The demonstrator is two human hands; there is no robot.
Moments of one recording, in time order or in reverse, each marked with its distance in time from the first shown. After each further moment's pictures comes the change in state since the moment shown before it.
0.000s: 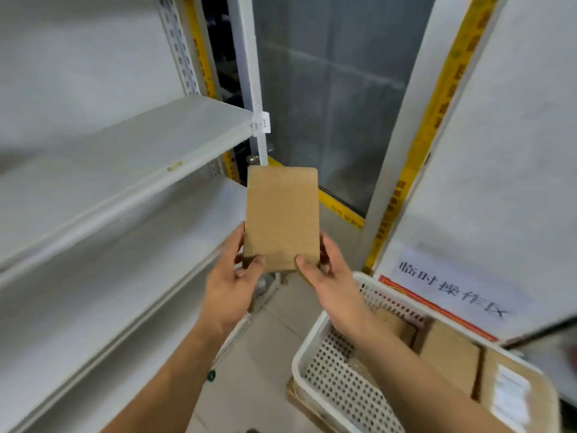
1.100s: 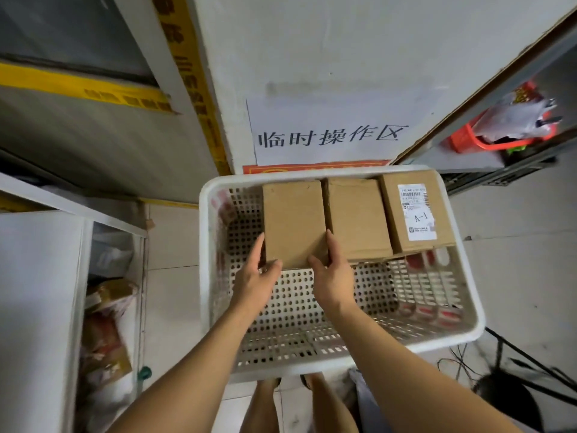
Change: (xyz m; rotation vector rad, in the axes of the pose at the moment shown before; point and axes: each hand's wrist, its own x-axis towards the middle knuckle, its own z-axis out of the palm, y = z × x) left_hand -0.020 -0.261 0.352 0.136 -1.038 -0.420; right_hand -0.048 0.317 -0.163 -0.213 0.909 0.762
